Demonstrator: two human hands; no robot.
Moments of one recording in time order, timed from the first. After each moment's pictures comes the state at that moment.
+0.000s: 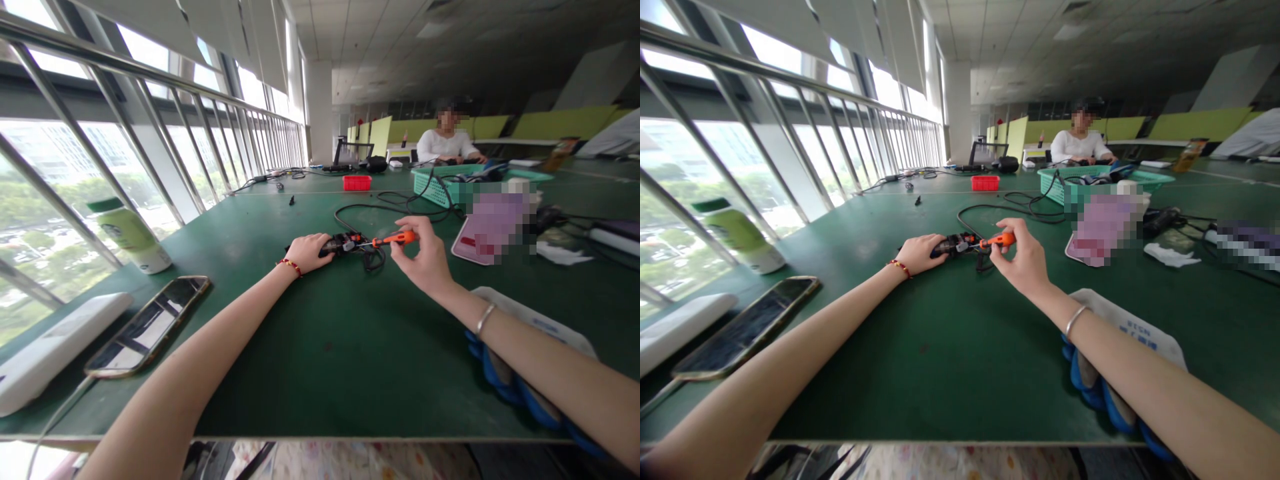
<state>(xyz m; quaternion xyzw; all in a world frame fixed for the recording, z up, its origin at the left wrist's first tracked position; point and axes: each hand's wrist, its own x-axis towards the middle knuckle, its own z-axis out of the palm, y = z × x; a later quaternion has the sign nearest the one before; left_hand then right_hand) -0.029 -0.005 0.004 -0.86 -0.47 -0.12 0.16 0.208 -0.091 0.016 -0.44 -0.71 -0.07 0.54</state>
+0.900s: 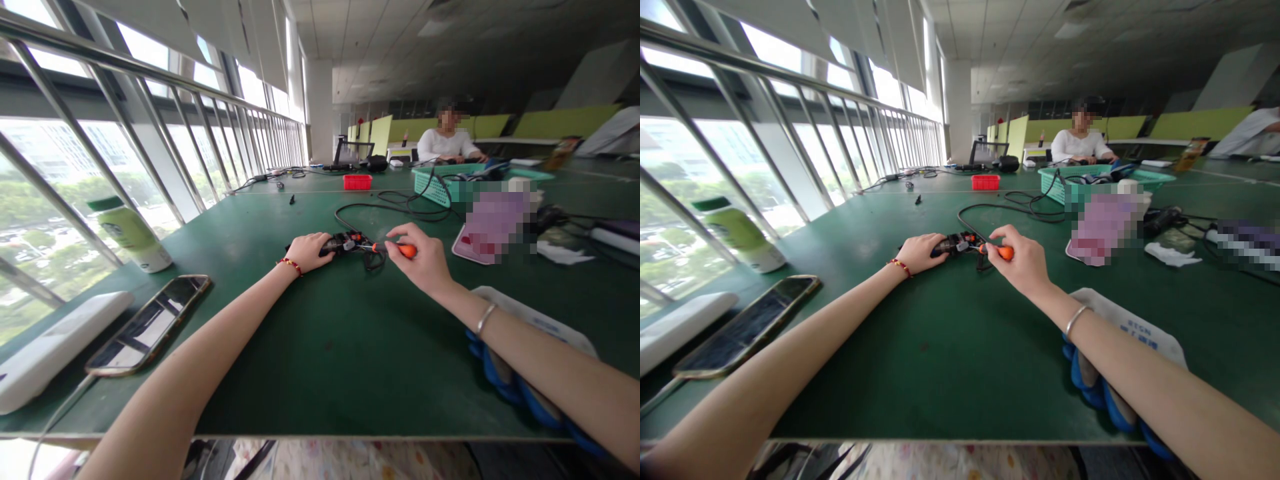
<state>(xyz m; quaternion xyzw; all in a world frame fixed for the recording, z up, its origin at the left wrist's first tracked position) -0.030 -0.004 0.002 -0.86 -0.47 -0.12 0.16 0.207 -0.094 0.017 -0.46 -0.74 -0.06 0.49</state>
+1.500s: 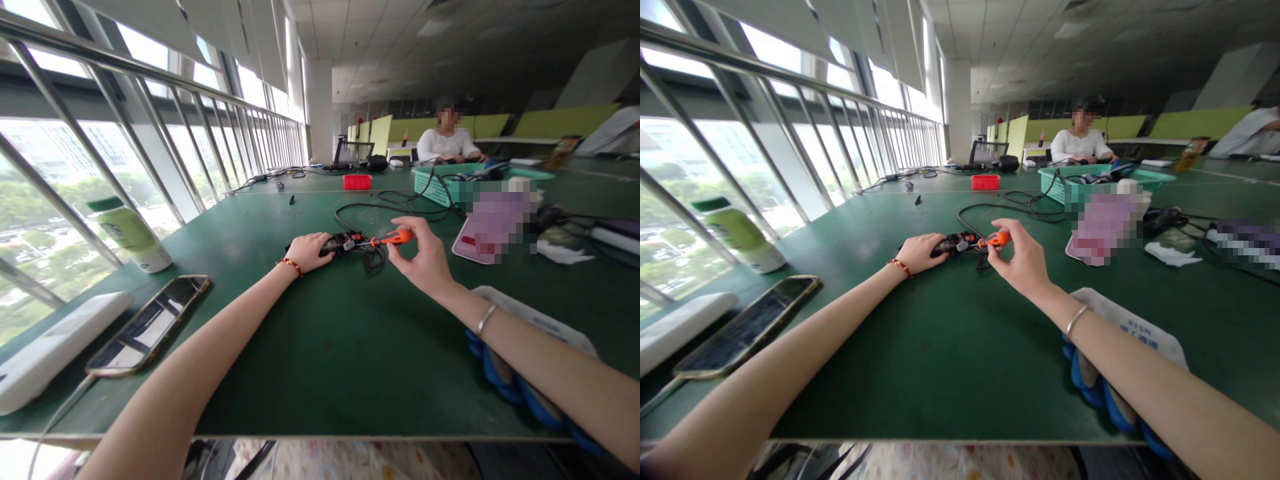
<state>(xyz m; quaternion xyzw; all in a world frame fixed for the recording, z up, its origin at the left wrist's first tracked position) -0.030 -0.002 0.001 -0.86 -0.46 -0.12 0.18 0.206 -0.093 0.017 -0.41 -0.73 -0.09 0.53</state>
